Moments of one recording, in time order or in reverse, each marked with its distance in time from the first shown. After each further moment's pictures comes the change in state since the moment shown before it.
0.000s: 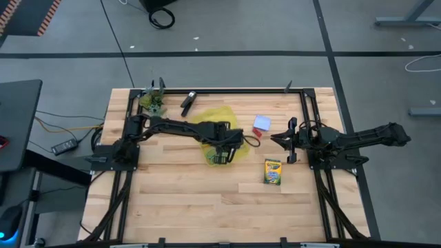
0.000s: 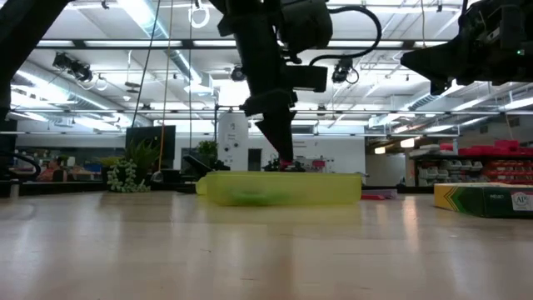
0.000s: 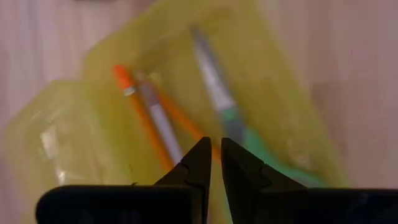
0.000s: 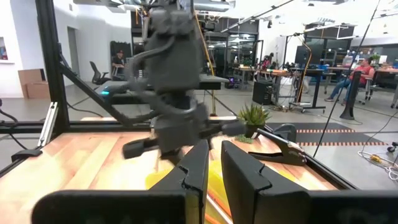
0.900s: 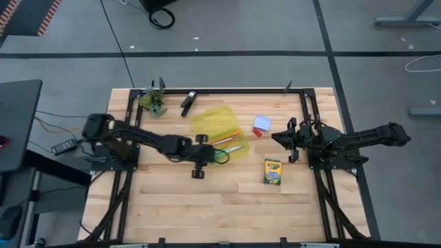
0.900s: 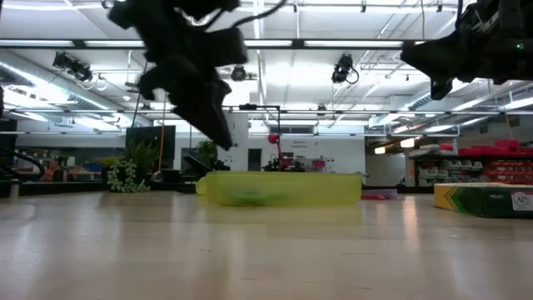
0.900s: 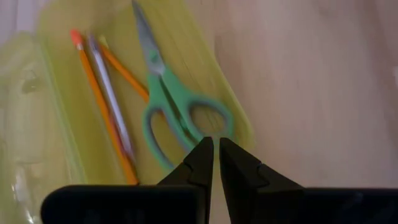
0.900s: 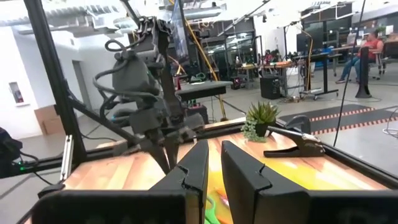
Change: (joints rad) left arm -0.146 -0.466 -0.662 0.413 -0.003 -0.134; right arm -0.001 0.000 0.000 0.034 0.007 0.181
